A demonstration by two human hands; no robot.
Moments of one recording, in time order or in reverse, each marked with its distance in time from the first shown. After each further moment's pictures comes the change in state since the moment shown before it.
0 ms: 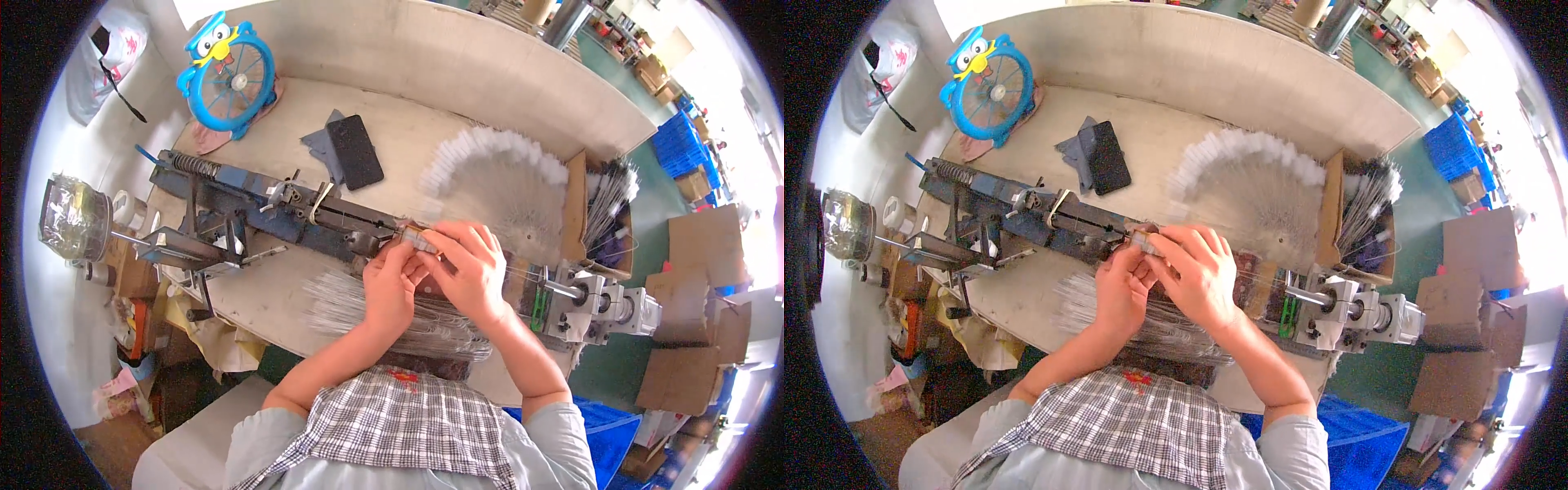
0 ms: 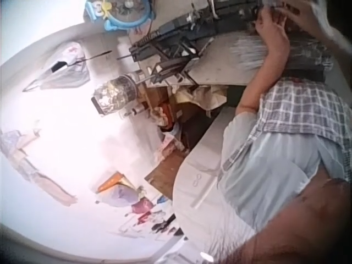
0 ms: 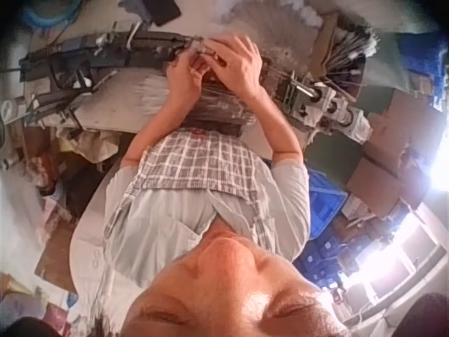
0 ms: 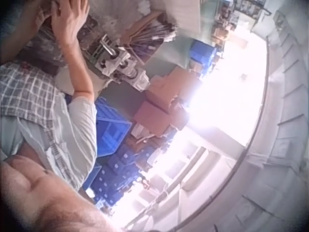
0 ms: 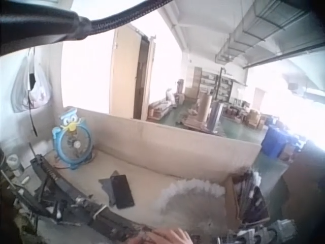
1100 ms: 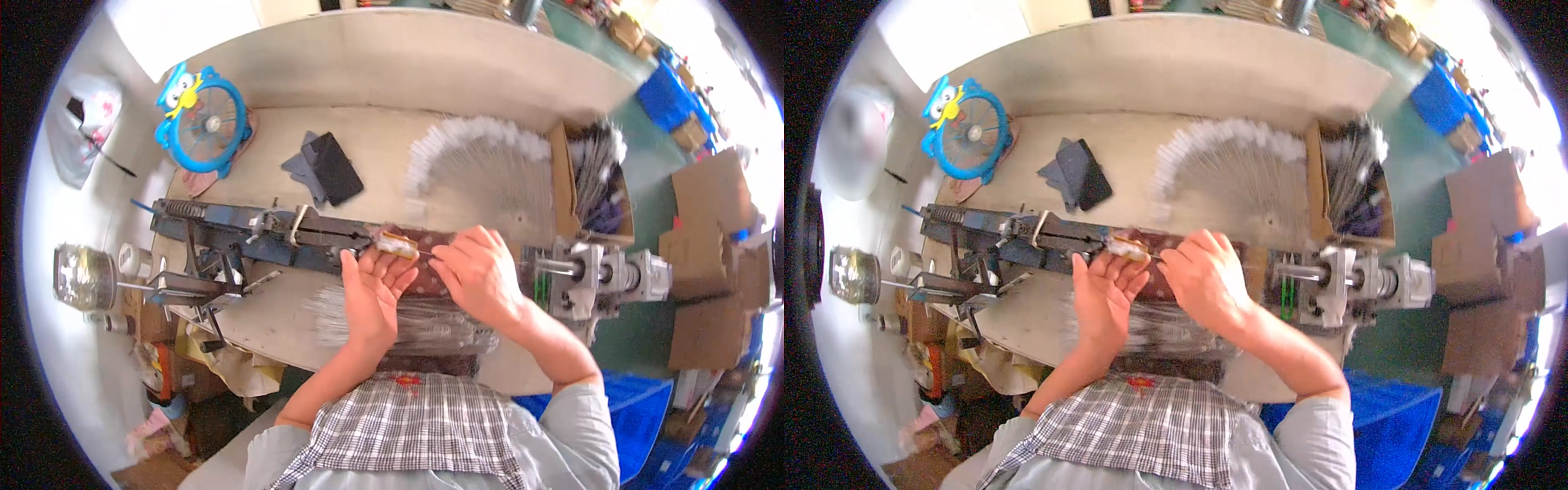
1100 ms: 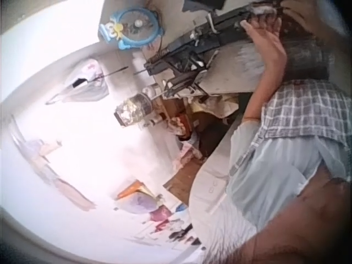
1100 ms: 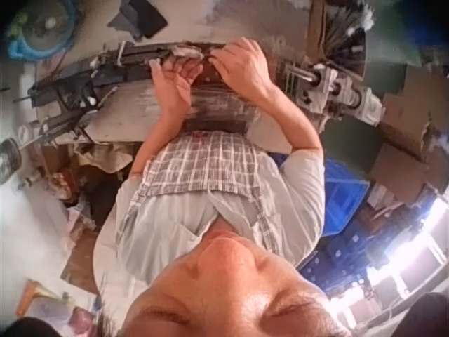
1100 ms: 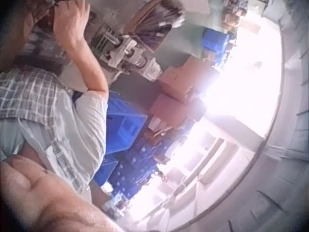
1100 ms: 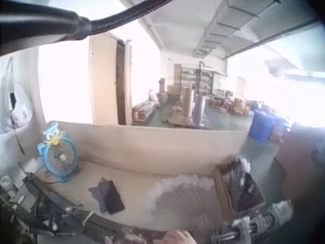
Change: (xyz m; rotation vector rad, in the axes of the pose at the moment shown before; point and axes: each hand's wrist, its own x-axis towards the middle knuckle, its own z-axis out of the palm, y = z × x) left_hand -0.015 0.014 0.015 0.271 -0.044 -0.071; right_hand -0.013 0.009 -0.042 -0.147 -0.165 0.026
